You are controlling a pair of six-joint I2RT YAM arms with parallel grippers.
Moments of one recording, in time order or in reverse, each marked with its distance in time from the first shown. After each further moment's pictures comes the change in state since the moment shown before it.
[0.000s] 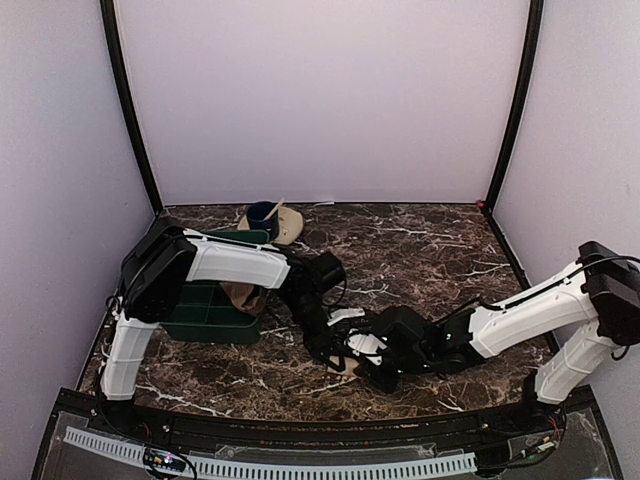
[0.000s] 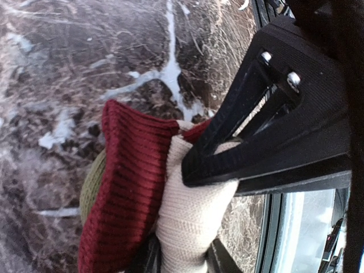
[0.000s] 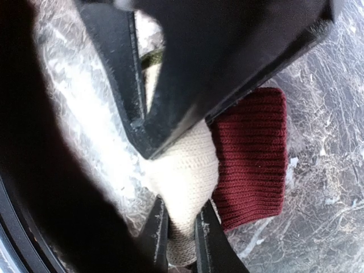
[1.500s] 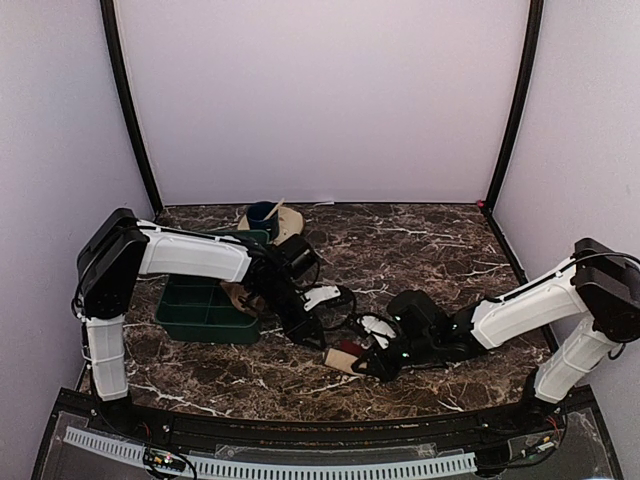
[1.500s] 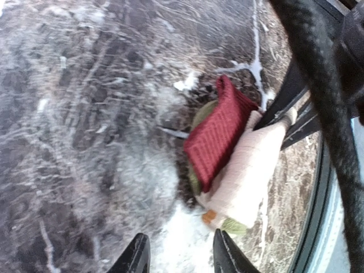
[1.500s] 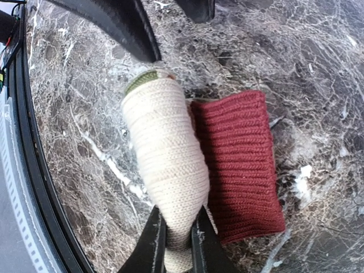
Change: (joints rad) left arm 0.060 -0.247 -0.256 0.210 -0.246 -0.107; right arm -0.156 0.021 -0.065 0.174 -0.307 0.247
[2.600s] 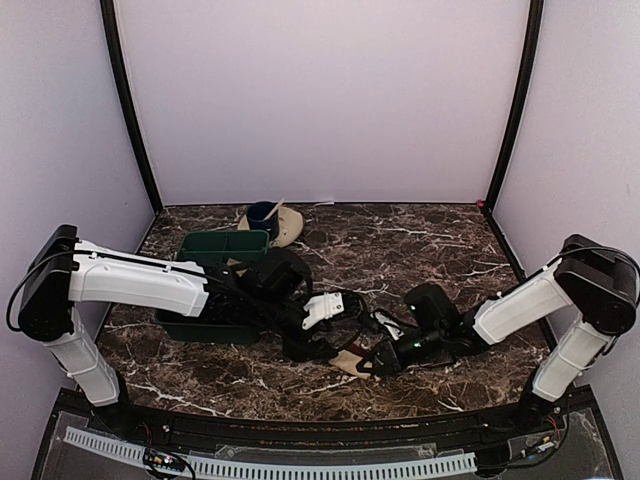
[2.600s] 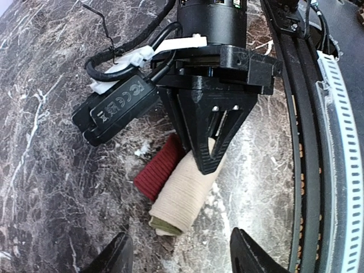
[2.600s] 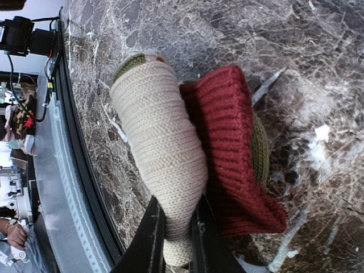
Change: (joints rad) left arm -0.193 -0.328 -0.289 0.353 -0.246 0.025; right arm -0.157 0.054 -0.084 0.178 -0.323 0.181
